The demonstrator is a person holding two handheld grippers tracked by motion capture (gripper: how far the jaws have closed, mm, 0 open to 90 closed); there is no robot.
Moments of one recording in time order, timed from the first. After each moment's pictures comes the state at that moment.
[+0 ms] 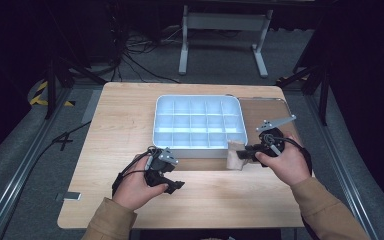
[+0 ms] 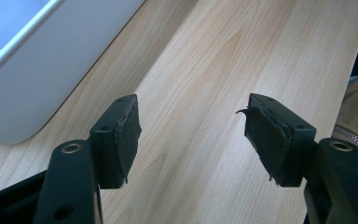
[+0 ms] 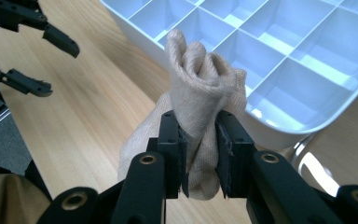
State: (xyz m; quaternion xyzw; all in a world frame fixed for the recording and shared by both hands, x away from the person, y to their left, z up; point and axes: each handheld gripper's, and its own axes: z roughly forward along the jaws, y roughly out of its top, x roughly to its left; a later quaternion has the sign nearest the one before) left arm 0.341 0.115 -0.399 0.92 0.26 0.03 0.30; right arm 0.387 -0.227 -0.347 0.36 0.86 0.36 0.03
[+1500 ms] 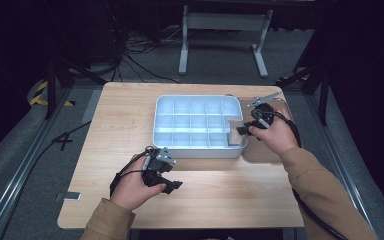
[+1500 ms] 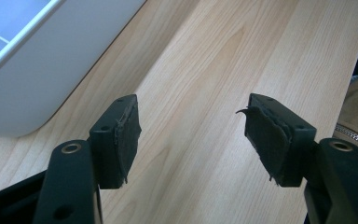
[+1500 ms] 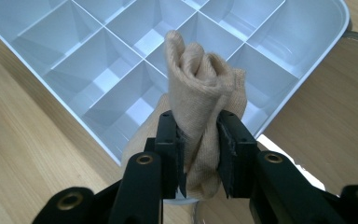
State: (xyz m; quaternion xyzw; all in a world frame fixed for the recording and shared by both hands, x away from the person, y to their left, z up) left arm 0.339 0.121 -0.399 0.92 0.27 0.03 0.30; right arm 0.466 -0.219 -0.351 0.37 0.87 0.29 0.10
